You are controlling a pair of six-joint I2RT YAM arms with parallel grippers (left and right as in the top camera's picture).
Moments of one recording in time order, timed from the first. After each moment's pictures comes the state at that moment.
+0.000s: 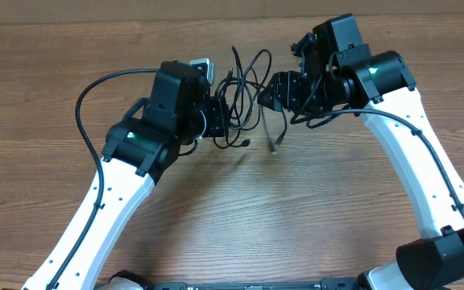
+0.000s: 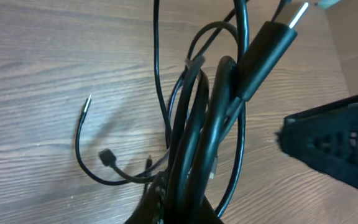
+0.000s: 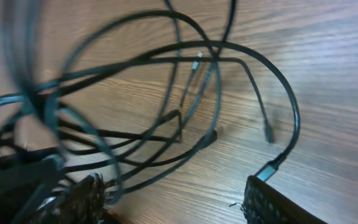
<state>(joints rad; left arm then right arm) -0.43 1.39 1.33 -0.71 0.19 -0.51 0.34 1.70 1.75 -1.12 -0.46 0.41</state>
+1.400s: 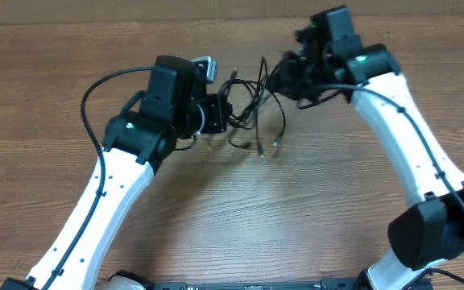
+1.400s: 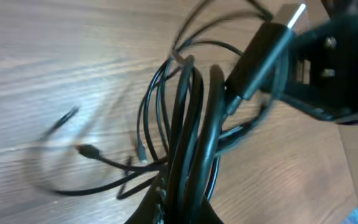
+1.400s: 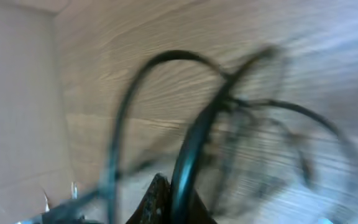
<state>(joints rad) -0.39 1.42 1.33 -0.69 0.33 -0.49 0.30 1.81 1.74 -0.93 -0.50 0.65</state>
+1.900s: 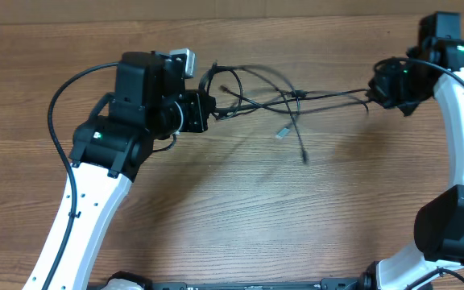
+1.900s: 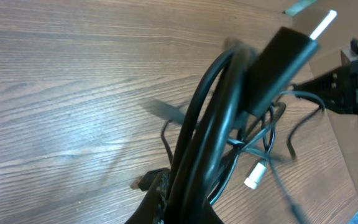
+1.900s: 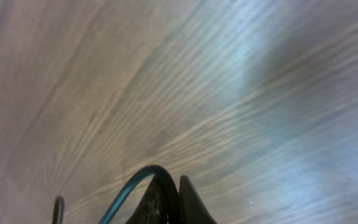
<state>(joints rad) -0.29 1.34 1.39 -0.79 0.37 -0.39 -0.16 1.81 1.73 -1.22 -0.28 0.60</state>
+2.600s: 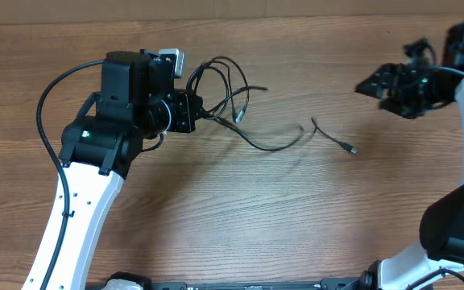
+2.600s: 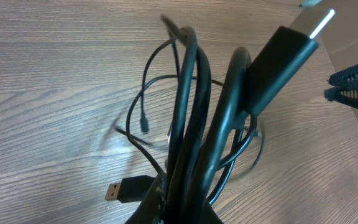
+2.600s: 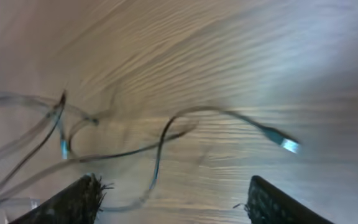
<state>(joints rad) -0.24 1.34 1.39 -0.82 0.37 -0.28 -0.23 1.81 1.74 -1.29 -0.63 0.06</state>
